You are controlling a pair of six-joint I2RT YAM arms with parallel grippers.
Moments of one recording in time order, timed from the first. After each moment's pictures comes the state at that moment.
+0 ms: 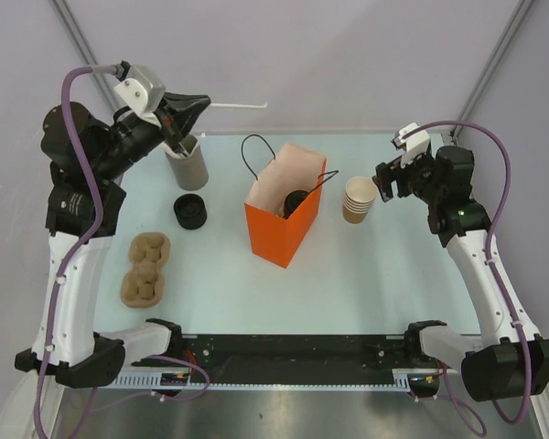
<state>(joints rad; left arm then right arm) -0.26 1.18 1.80 -0.39 0.56 0.16 0.11 1.10 1.11 -0.33 -0.33 -0.32</state>
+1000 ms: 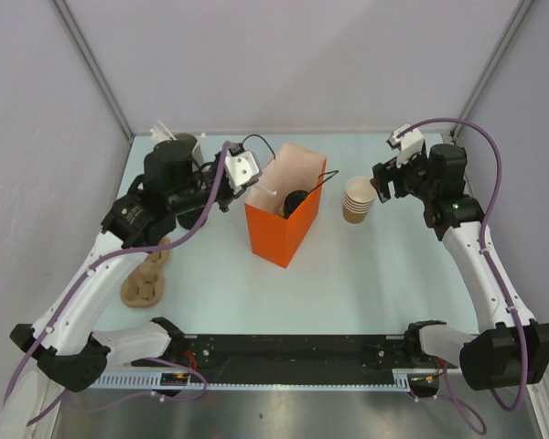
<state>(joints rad) -0.61 1.13 1.48 -0.63 0.37 0.53 0.10 1.16 1.11 -0.34 -0.32 -0.33</state>
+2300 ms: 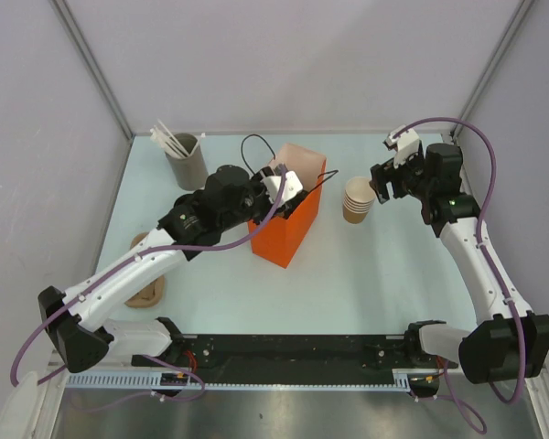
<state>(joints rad) -0.82 1.23 1.23 -0.39 -0.02 0.48 0.10 1.19 1.11 -0.34 -0.32 -0.35</state>
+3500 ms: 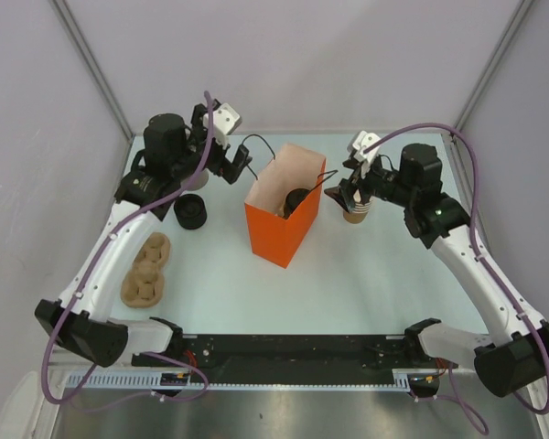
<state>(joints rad) -0.37 1.29 1.47 -0.43 0.30 0.37 0.38 1.13 1.18 -0.28 -0.55 -0.35</state>
